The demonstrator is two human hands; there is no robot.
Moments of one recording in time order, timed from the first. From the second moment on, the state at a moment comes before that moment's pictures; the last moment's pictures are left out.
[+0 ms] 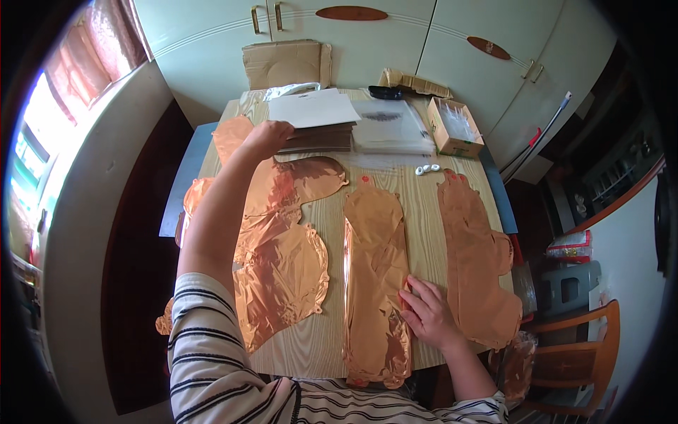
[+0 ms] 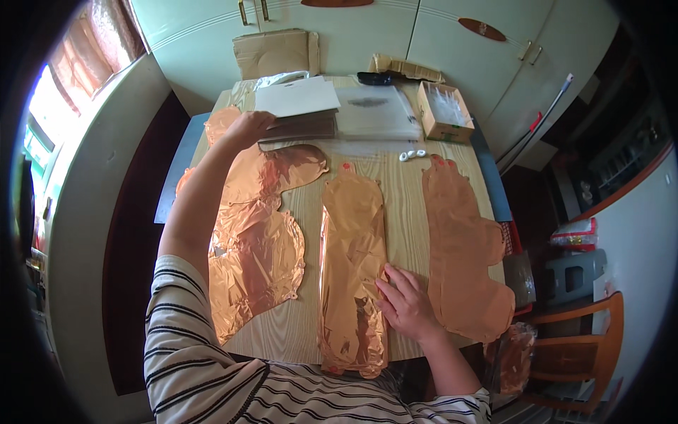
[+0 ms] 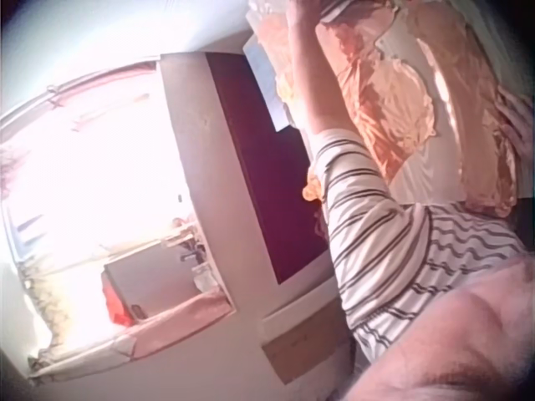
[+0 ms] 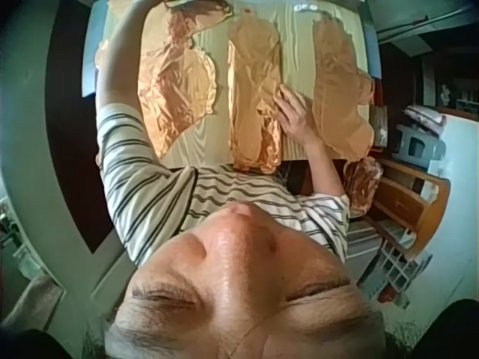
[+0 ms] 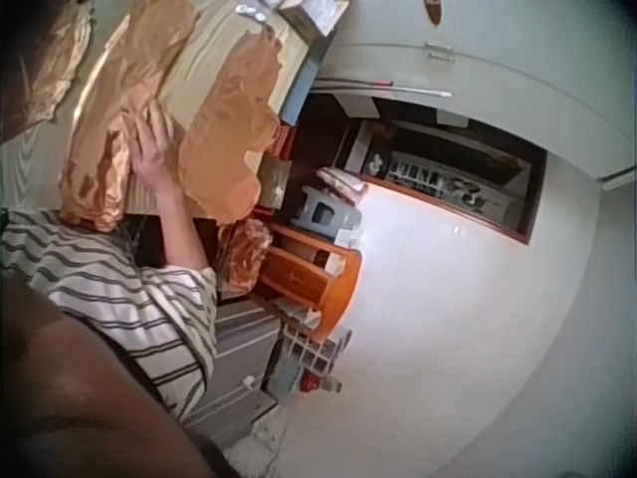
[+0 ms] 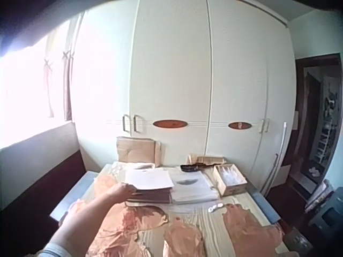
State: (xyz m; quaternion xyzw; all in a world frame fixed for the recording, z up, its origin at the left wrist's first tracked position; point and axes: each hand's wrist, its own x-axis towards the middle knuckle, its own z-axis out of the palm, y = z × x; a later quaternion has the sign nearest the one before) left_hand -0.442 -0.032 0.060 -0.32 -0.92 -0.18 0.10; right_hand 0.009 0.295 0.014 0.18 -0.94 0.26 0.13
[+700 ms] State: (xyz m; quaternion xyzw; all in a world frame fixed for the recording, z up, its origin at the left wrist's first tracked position) left_hand -0.029 0.037 0.056 -0.47 -0.82 -0.25 0.19; right_hand 0.009 0.276 0.084 -0.07 -0.82 0.39 0.40
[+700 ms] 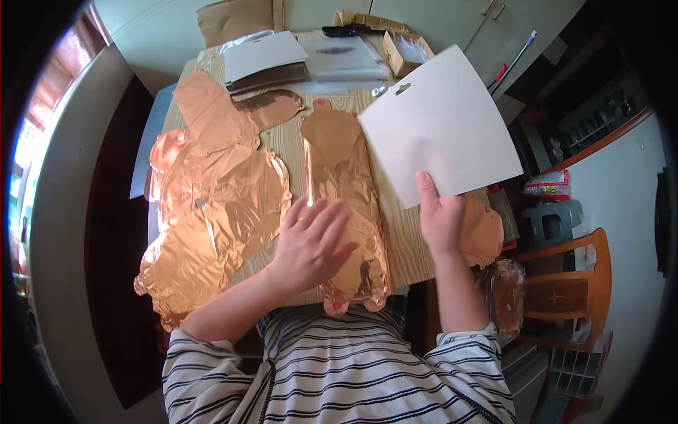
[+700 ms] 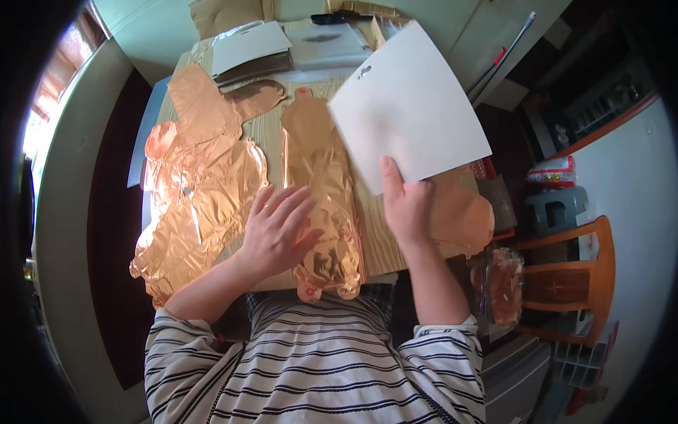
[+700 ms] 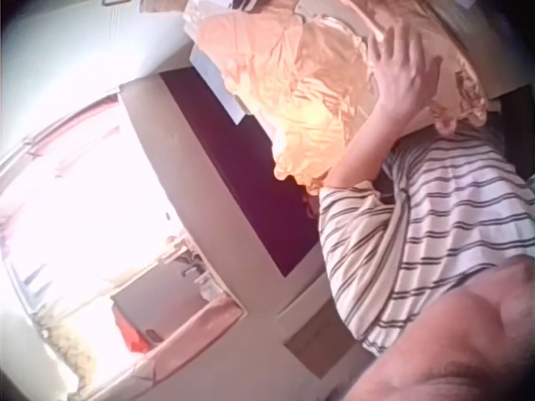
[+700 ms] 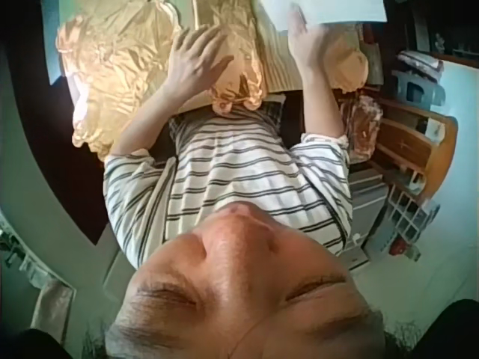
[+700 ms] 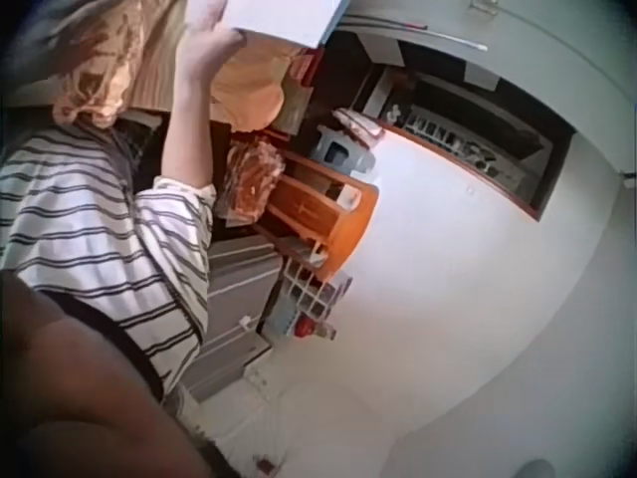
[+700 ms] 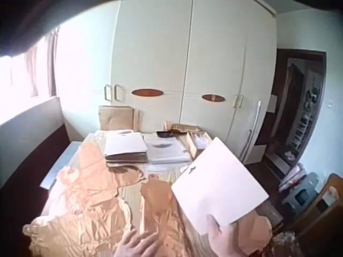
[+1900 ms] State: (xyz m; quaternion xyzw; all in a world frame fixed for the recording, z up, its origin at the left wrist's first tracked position) left_hand 0.044 -0.030 0.008 -0.47 -0.86 -0.20 0.04; right_hand 0.167 0.255 0.002 0.29 -0.90 0.12 0.30
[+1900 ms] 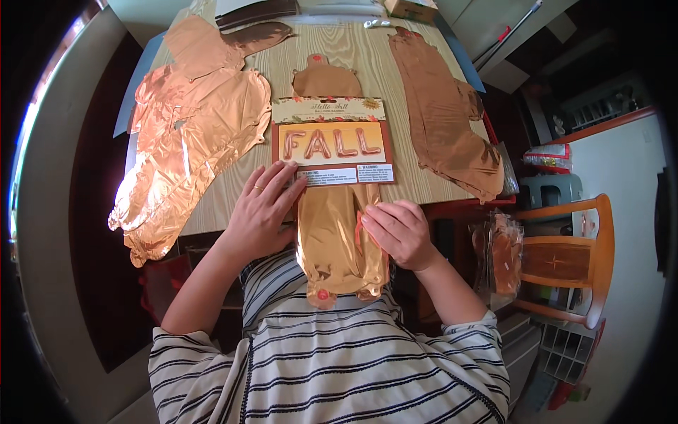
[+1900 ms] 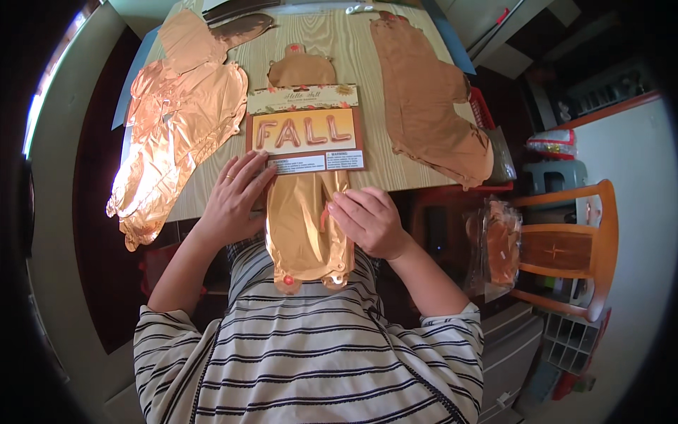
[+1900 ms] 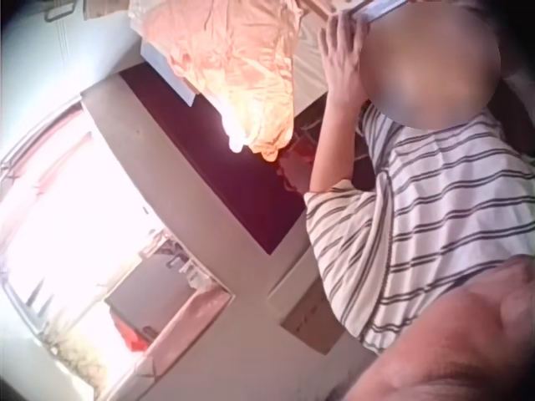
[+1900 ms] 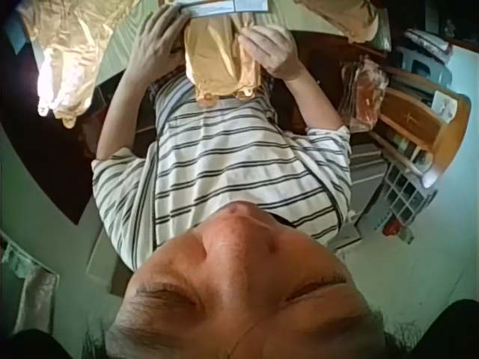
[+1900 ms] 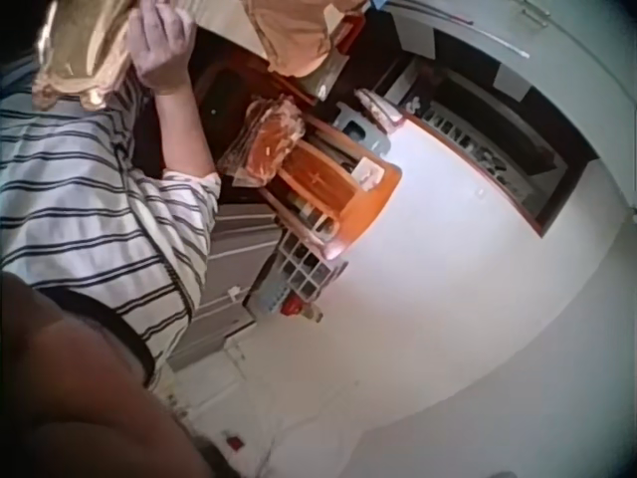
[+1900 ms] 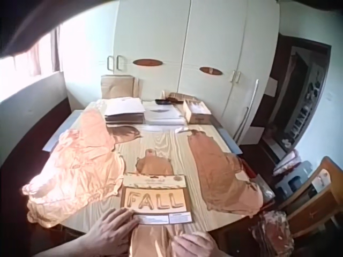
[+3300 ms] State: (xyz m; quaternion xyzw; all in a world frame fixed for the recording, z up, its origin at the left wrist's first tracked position) left_hand 0.071 -0.035 -0.022 -0.49 -0.77 -0.31 0.27; right_hand 0.160 0.205 0.000 0.14 -0.95 0.06 0.28
